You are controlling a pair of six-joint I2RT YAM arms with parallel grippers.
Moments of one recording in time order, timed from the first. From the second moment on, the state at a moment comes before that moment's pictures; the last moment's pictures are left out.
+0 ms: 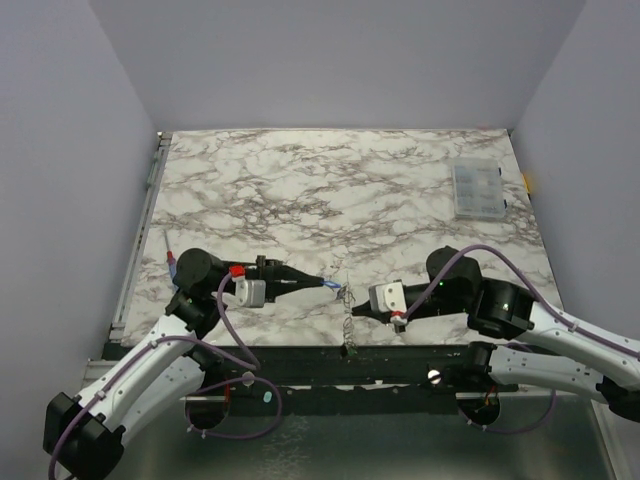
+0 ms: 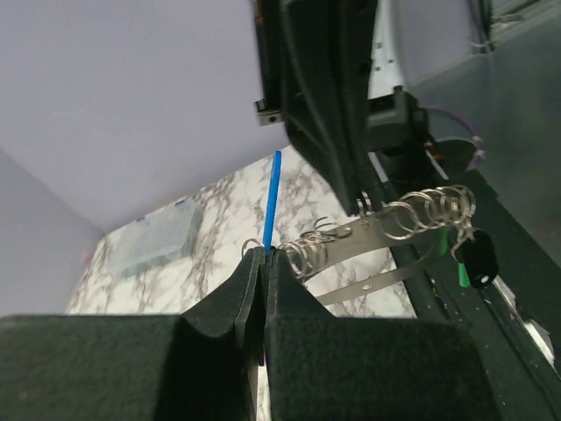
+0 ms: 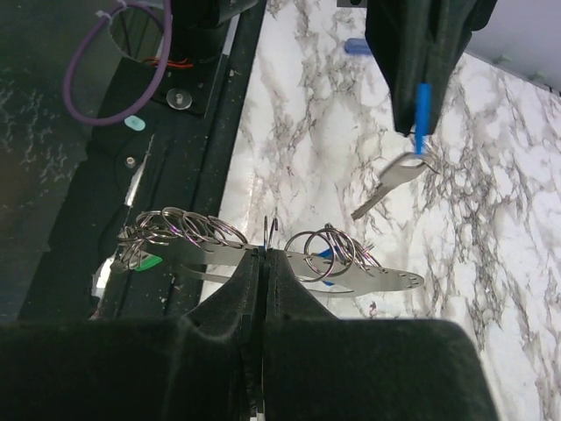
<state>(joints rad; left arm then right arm) -0.57 0.73 0.48 0.56 1.10 0.20 1.11 0.81 0.84 -0.40 -0.44 -0.57</state>
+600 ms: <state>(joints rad) -0.61 0.75 0.49 0.55 1.40 0.25 1.11 0.83 0.93 -0.47 -0.52 -0.56</state>
